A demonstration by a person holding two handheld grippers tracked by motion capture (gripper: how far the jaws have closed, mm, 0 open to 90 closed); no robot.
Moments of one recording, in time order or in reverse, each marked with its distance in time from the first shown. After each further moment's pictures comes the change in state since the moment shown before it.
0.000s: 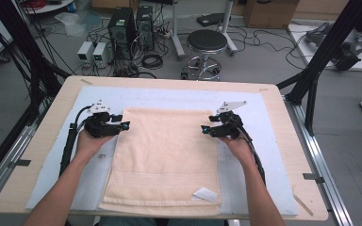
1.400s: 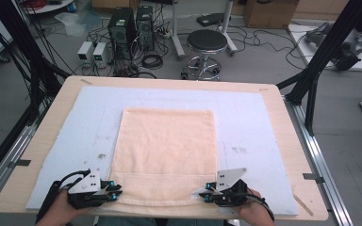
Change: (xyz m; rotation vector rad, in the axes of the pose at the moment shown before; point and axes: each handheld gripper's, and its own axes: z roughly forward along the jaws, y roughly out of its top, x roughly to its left) left arm -0.111 -0.100 -0.088 0.155 -0.304 0.341; right arm 0.150 -0.087 -0.061 0.103 0.329 -0.326
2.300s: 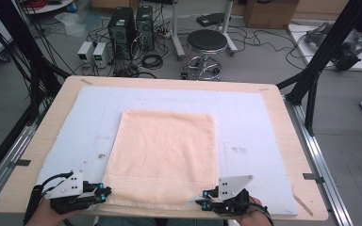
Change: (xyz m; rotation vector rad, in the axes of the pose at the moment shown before) left arm -0.010 -0.003 -0.037 -0.086 -0.002 -0.023; right arm 0.028 0.014 -0.014 -0.116 0.046 -0.012
